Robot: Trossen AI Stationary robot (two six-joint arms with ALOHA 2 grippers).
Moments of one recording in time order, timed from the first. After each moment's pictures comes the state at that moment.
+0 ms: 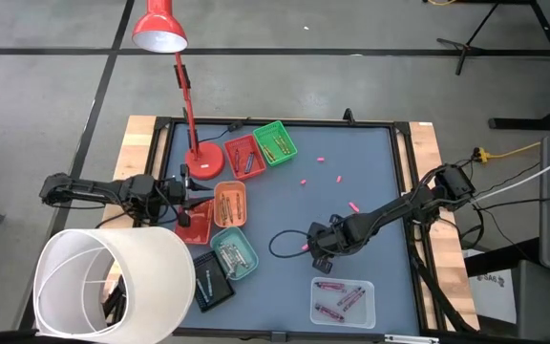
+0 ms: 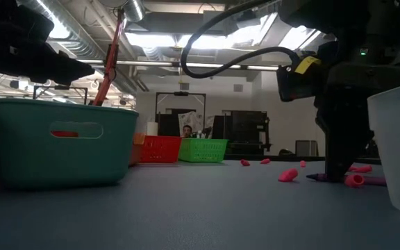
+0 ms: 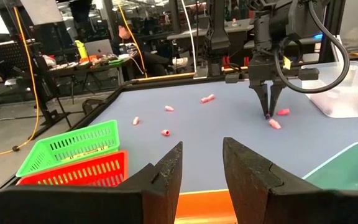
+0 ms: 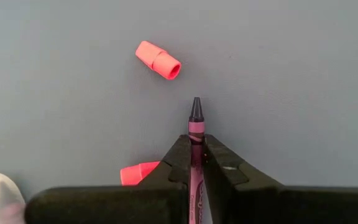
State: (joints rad) left arm -0.06 0.12 0.01 0.04 -0.20 0.11; right arm 0.39 1.76 0.98 -0.53 0.07 0.79
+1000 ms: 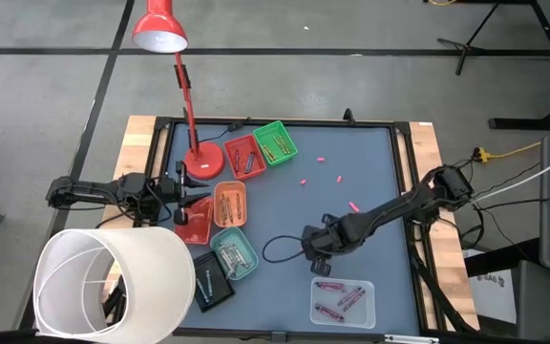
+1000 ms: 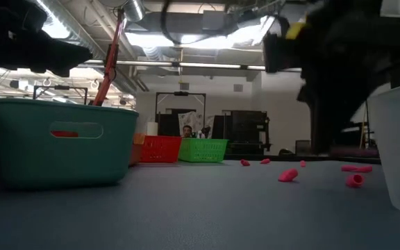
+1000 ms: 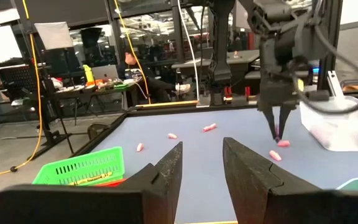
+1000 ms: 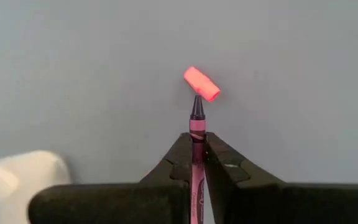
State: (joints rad) left arm -0.06 0.00 0.01 0.06 -0.20 0.11; right arm 0.39 1.77 1.12 -0.65 0.06 0.64
